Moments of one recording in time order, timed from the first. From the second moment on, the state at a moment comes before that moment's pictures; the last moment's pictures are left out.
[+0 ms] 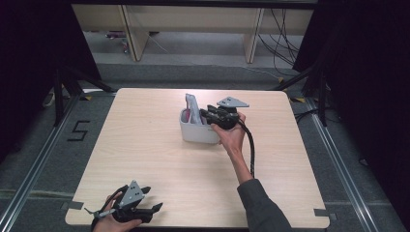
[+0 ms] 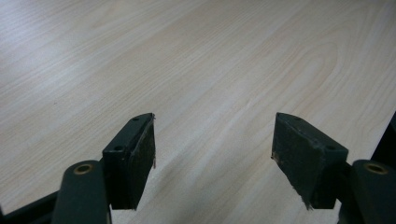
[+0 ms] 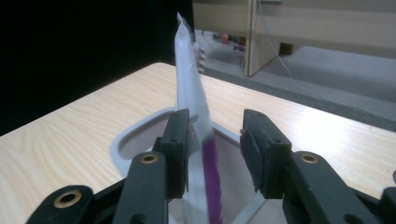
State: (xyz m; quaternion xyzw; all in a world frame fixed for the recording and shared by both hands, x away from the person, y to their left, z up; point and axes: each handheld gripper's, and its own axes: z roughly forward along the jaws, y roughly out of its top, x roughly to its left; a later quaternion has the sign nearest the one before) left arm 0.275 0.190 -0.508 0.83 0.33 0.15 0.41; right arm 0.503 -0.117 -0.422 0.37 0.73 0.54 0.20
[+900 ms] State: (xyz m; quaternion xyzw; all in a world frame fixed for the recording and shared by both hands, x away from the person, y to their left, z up) left arm 0.275 0.191 -0.508 0.84 0.33 0.15 0.40; right arm 0.475 -0.162 -0.420 0.39 0.73 0.54 0.16
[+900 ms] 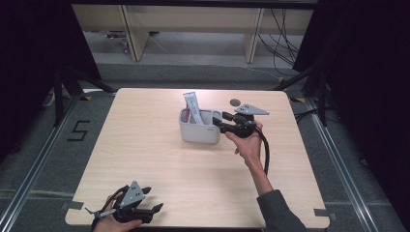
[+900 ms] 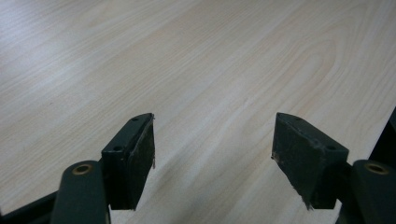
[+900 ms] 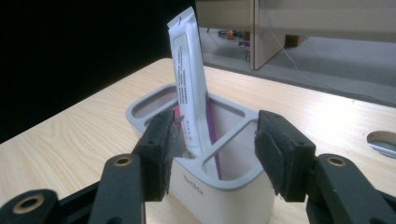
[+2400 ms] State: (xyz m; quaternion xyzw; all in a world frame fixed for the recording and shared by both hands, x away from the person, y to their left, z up) left arm 0.275 0.192 -0.509 0.83 0.35 0.16 0.40; right arm 0.454 -0.187 -0.417 0.40 0.75 0.50 0.16
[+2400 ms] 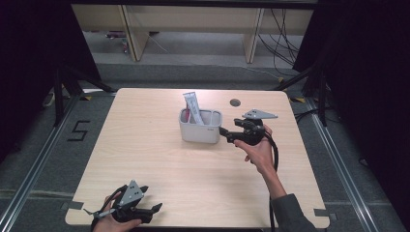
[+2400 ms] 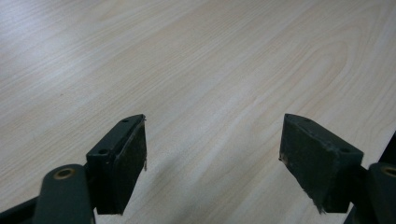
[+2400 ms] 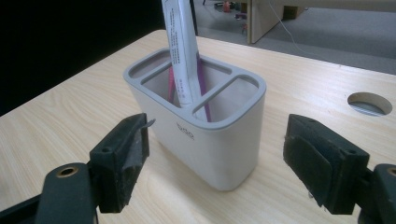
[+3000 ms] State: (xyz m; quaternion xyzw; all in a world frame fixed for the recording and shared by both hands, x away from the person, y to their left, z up) left arm 0.277 0.194 -0.509 0.83 0.36 0.16 0.40; right arm 0.439 -0.199 -0.422 0.40 0.76 0.49 0.14
